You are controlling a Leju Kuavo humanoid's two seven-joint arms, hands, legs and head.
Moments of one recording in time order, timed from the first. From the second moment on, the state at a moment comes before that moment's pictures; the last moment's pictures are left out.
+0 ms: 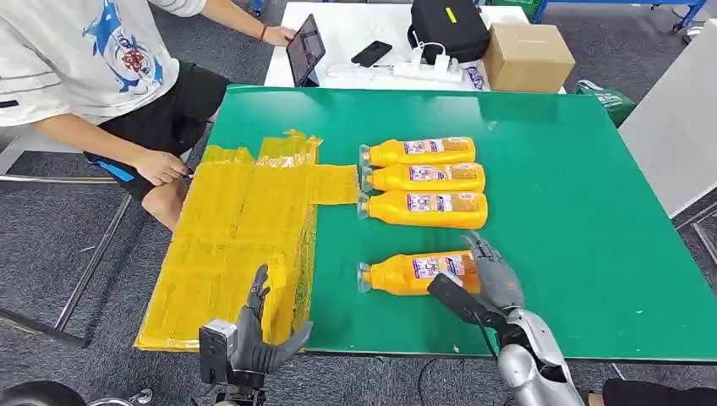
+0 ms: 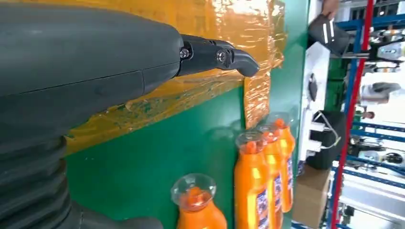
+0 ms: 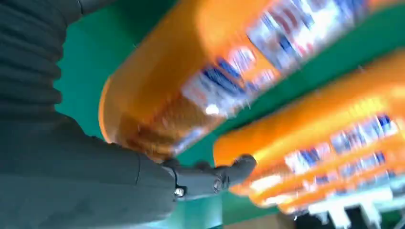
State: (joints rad) left arm 0.11 -0.27 -0.20 -1.25 -0.10 0.15 -0.53; right arm -0.06 -0.17 0.21 -1.36 0.83 -0.11 -0.08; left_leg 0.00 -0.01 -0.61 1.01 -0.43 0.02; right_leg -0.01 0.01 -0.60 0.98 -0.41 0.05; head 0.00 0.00
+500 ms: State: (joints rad) left arm 0.08 -0.27 -0.20 -1.20 -0.10 0.14 -0.52; right arm -0.18 -0.22 0.28 -1.21 0.80 -0.04 -0.05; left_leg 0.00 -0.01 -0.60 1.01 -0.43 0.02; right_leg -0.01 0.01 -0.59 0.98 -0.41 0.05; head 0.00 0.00
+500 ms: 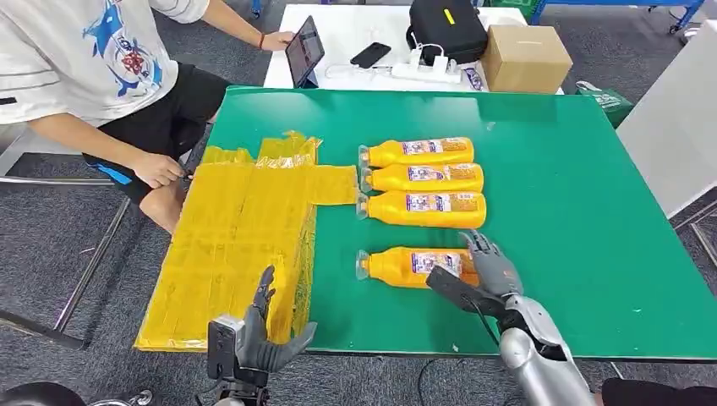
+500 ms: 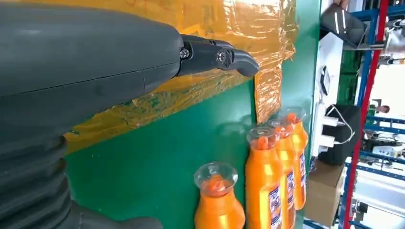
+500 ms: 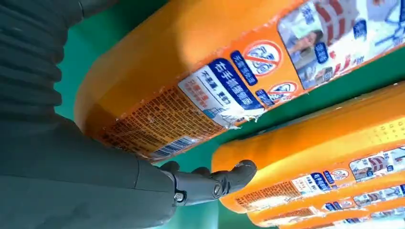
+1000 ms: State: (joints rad) left arm 0.04 -0.27 -0.20 -1.13 -0.08 0.12 -0.52; right arm -0.30 -0.29 0.34 -1.08 0.63 0.10 -0.07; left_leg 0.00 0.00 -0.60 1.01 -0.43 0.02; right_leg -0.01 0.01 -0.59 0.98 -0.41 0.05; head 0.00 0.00
